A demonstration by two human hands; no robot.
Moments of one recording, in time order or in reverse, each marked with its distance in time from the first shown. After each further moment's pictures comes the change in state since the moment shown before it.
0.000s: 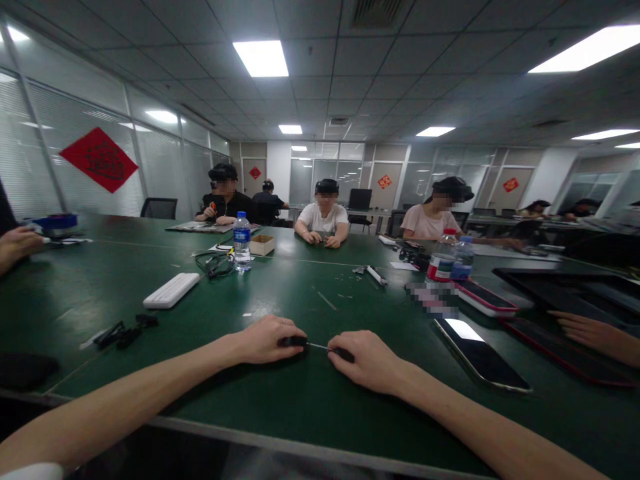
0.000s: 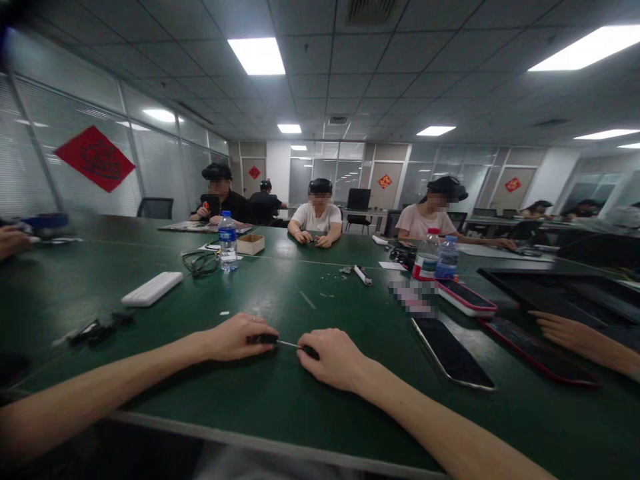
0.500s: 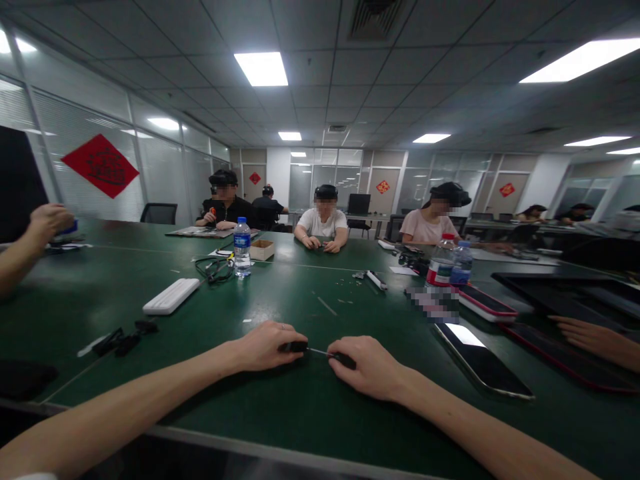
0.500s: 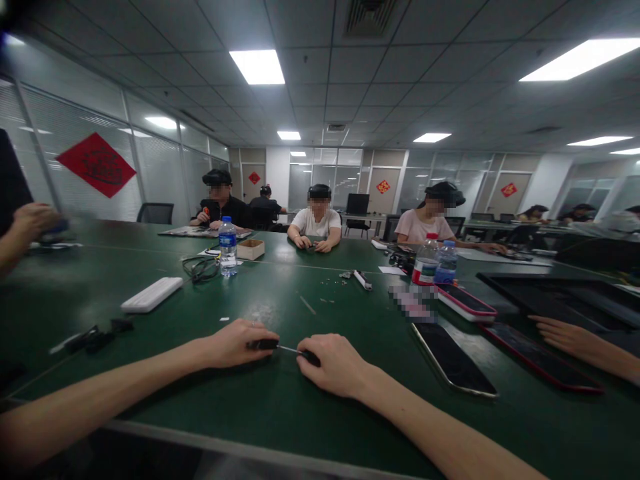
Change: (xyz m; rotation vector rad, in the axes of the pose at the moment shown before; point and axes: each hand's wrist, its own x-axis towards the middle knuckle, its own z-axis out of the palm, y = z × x) left_hand 0.000 0.001 0.001 0.039 0.019 -0.012; right_hand -0.001 -0.002 -0.004 0.037 0.013 0.000
